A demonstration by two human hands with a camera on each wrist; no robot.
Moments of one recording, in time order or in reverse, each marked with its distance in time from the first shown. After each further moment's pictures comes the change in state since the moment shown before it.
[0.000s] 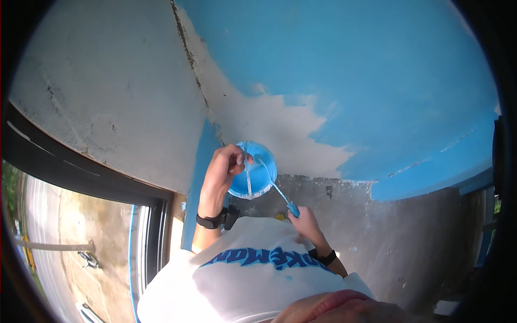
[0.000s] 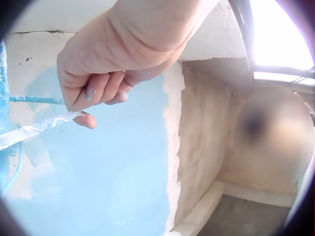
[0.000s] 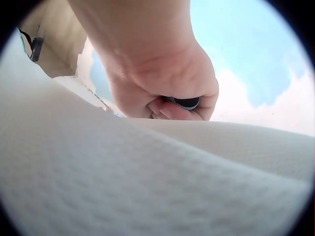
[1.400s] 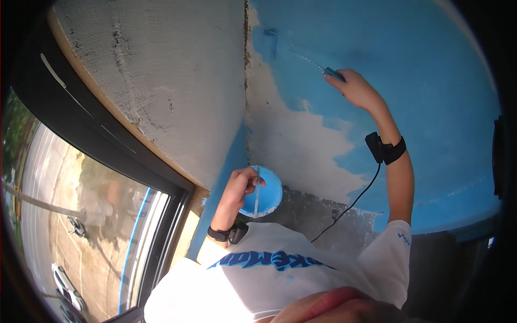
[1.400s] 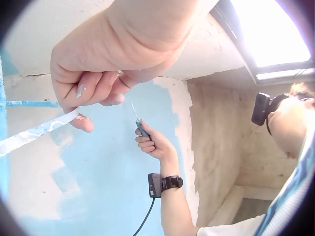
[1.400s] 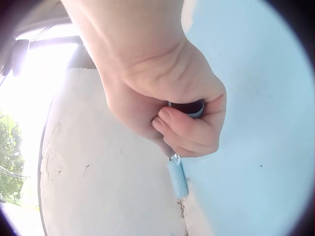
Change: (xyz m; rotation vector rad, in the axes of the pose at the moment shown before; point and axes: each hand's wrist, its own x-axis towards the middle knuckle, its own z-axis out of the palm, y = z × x) left_hand -0.024 -0.026 -0.054 -0.001 0.212 -0.040; right_hand 0.228 -0.319 -0.160 -0.576 0.035 -0.554
